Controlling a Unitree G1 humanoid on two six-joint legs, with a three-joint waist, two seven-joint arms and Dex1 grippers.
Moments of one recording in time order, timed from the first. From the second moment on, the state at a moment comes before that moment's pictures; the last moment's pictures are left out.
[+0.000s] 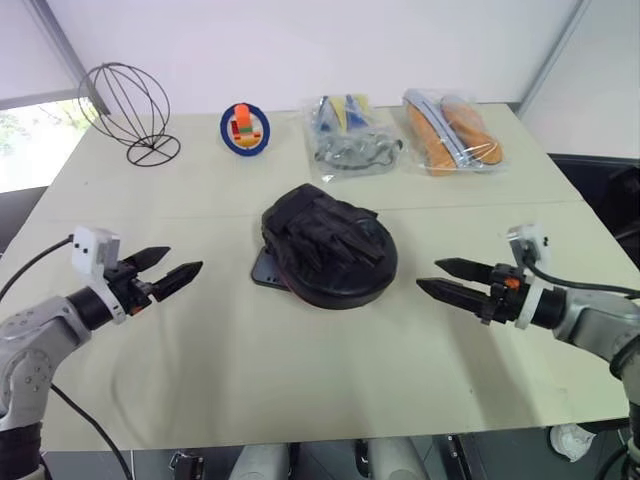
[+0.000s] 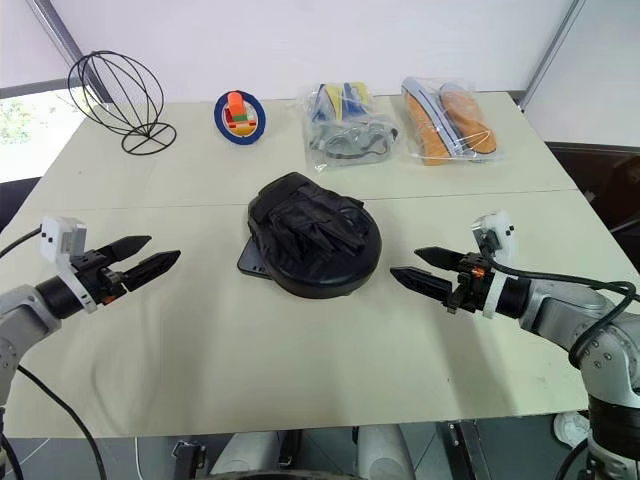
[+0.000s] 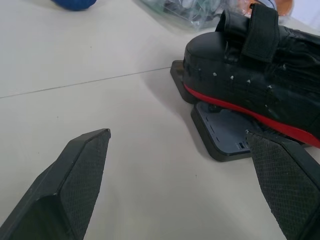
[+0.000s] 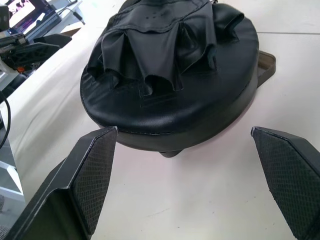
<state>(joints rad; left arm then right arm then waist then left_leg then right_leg) -0.04 0.74 0.45 -0.24 -0.74 0.69 -0.73 -0.15 -0.78 -0.37 -0.38 0.94 1.01 0.73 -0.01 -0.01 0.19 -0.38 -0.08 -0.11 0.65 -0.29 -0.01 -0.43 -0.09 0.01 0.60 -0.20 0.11</state>
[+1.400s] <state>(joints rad) -0.21 0.85 0.35 -0.31 -0.81 0.76 -0.90 -0.45 -0.56 -0.13 -0.45 0.84 0.95 0.46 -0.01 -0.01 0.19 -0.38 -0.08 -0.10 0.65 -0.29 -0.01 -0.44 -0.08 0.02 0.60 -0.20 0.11</state>
